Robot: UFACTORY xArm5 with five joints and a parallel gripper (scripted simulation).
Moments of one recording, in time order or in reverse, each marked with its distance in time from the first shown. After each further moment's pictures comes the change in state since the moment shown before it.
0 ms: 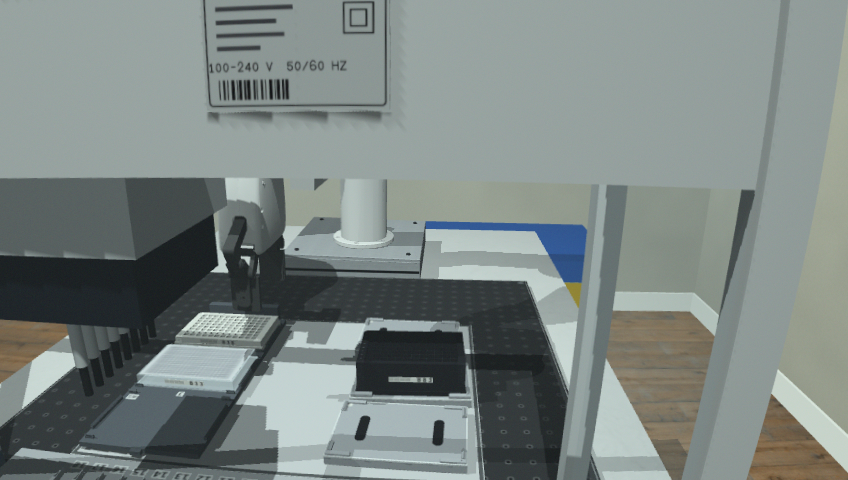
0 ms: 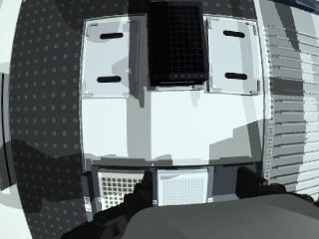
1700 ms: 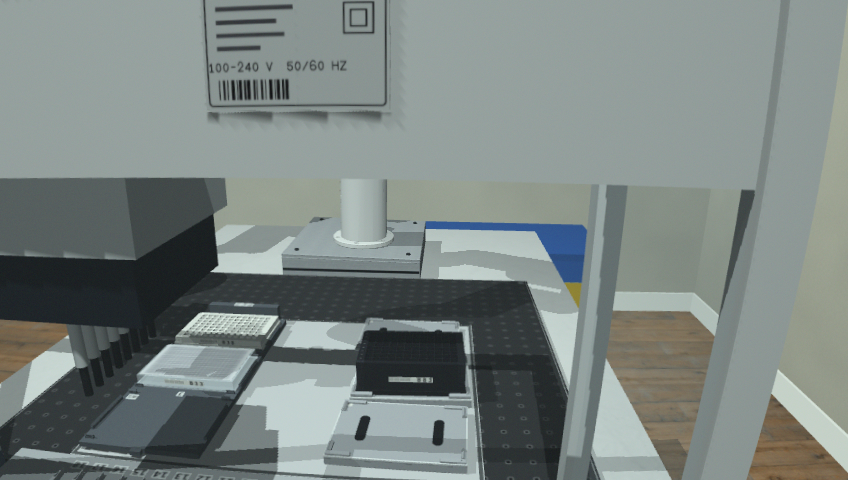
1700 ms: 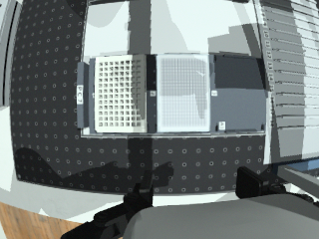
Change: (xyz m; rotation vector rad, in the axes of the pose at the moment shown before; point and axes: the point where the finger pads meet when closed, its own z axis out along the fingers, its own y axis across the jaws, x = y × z) arm -0.193 0.000 0.004 0.008 -0.002 0.001
